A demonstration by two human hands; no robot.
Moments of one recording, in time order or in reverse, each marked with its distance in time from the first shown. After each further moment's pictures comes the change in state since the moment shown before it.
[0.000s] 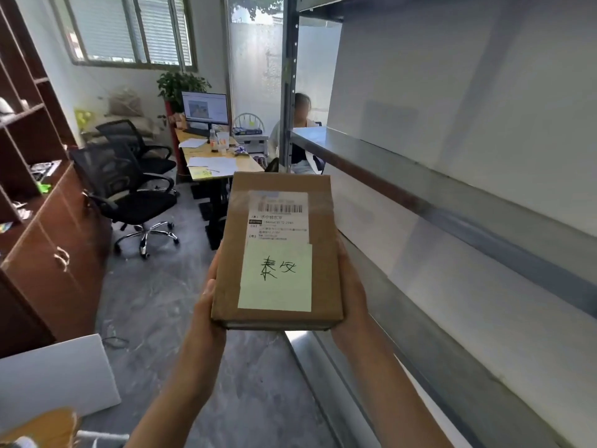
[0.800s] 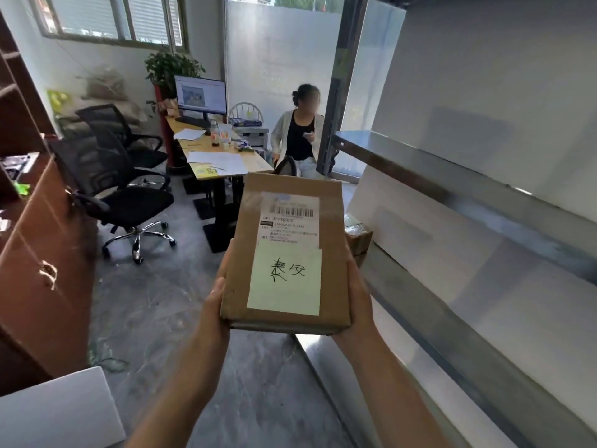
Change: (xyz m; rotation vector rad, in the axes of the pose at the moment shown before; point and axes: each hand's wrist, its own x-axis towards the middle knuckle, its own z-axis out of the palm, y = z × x) left_hand 0.190 0.005 -0.166 0.066 -0.165 -0.032; right_hand 0.166 0.114 0.138 -0.089 0.104 -0.055
